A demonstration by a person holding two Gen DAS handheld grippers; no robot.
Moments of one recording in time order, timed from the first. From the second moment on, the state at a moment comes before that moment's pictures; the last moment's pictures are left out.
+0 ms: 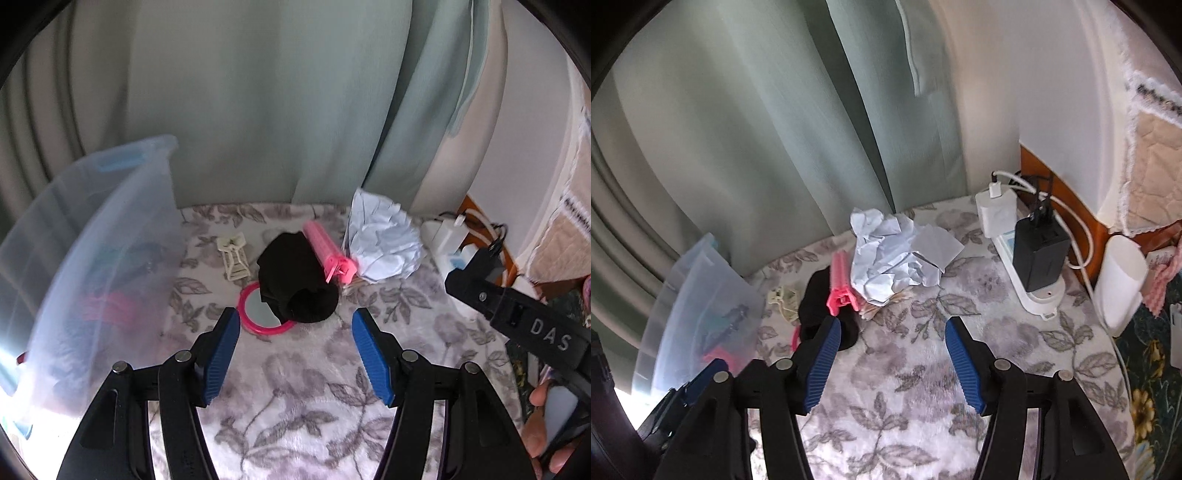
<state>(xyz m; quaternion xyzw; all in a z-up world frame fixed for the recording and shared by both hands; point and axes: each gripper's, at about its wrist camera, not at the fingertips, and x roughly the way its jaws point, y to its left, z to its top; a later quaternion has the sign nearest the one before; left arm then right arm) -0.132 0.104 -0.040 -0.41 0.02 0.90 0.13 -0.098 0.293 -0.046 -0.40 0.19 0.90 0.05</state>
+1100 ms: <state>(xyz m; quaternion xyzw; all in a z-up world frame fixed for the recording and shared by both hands) -0.217 0.126 -0.115 -0.43 0.07 0.89 0.12 -0.215 0.304 -0.124 -0.43 0.25 0.87 0.03</state>
